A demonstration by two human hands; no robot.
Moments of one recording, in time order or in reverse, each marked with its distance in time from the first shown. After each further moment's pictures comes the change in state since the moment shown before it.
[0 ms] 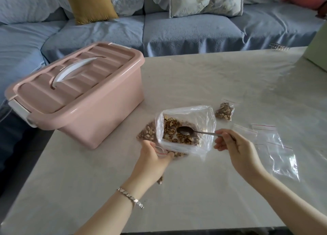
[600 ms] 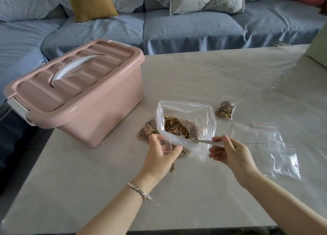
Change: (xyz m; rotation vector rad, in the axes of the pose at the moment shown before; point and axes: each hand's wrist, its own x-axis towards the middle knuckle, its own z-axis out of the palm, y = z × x) left_hand -0.001 0.011 0.015 -0.318 -0.093 0.063; right_hand -0.004 -0.009 0.014 0.450 0.012 0.532
